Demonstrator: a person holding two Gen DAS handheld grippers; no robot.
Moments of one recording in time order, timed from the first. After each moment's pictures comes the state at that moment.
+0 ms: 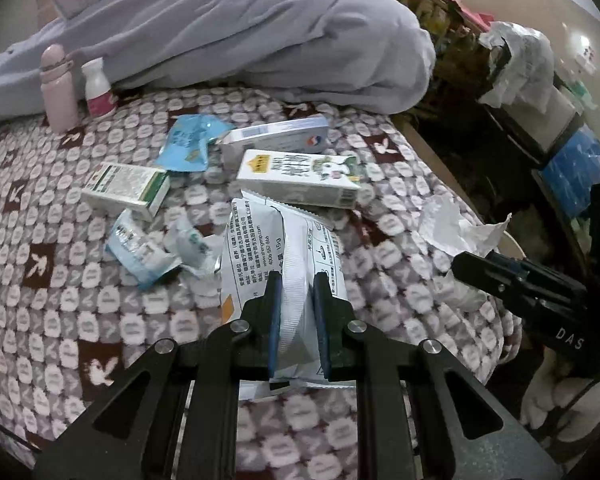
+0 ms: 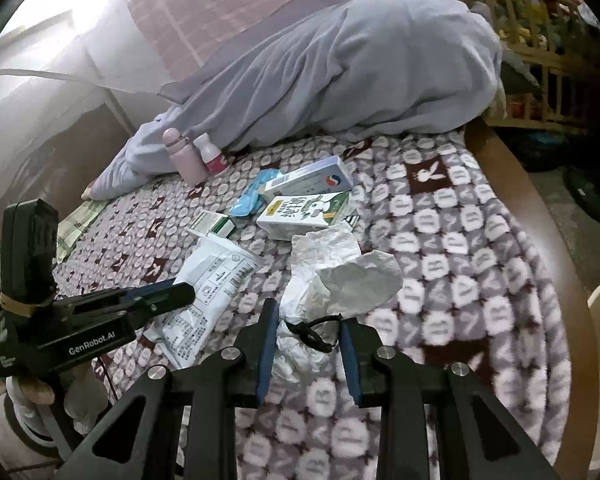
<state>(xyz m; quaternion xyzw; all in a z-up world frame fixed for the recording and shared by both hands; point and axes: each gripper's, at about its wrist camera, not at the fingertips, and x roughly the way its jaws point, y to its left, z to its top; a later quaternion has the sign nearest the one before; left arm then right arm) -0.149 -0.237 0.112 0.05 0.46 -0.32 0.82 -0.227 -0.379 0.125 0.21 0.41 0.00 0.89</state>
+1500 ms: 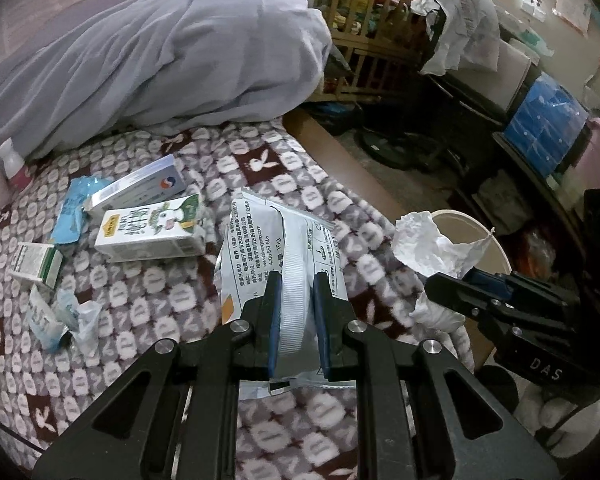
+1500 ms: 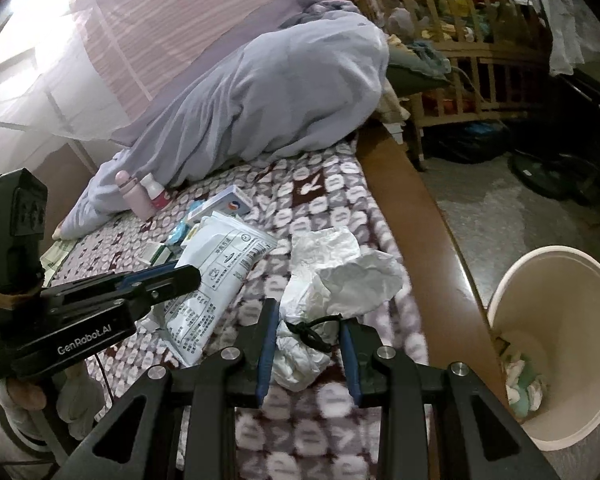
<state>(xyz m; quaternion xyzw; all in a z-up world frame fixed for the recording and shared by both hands) -0.193 -0.365 0.128 0.11 0.43 -0.39 0.81 -0.301 -0.465 0.131 0.24 0.39 -0.08 0.89</state>
